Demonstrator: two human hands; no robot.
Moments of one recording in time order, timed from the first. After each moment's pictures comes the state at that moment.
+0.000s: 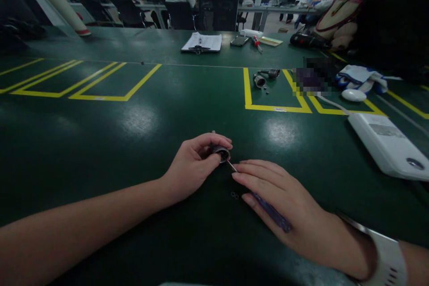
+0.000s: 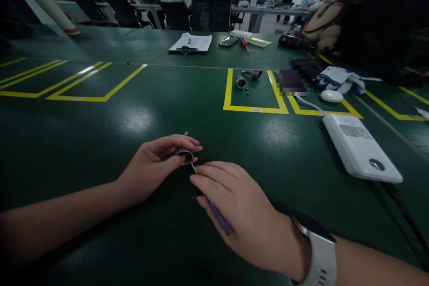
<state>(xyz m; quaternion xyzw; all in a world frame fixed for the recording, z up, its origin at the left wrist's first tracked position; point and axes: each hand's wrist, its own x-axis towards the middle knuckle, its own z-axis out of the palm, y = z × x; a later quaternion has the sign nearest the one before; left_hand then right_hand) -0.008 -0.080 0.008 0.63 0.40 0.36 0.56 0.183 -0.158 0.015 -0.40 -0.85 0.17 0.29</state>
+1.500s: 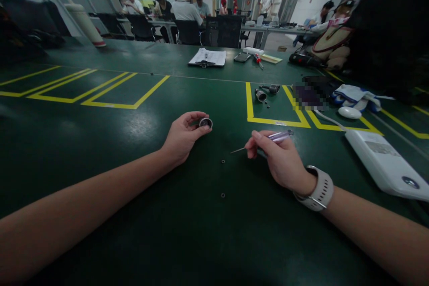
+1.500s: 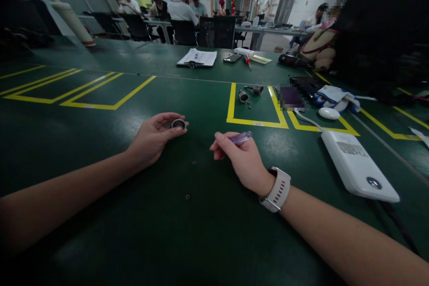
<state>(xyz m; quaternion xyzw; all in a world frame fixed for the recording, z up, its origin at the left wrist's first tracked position) -0.026 -0.009 -0.004 0.52 0.43 0.51 0.53 0.182 -0.078 0.005 -0.40 -0.58 0.48 0.51</state>
